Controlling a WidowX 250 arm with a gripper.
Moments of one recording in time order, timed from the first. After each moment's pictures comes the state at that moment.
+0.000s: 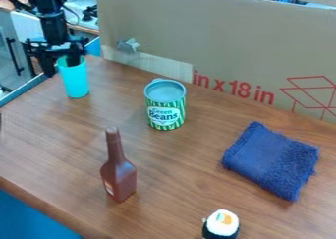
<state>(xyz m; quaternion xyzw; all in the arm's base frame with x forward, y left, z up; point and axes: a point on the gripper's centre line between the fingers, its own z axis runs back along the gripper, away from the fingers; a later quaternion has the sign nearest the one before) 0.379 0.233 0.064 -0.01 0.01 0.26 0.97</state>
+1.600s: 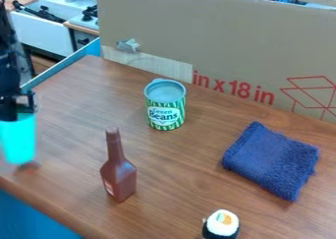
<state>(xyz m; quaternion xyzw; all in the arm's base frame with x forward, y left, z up) 0.208 0.181 0.064 0.00 0.10 0.21 0.97</state>
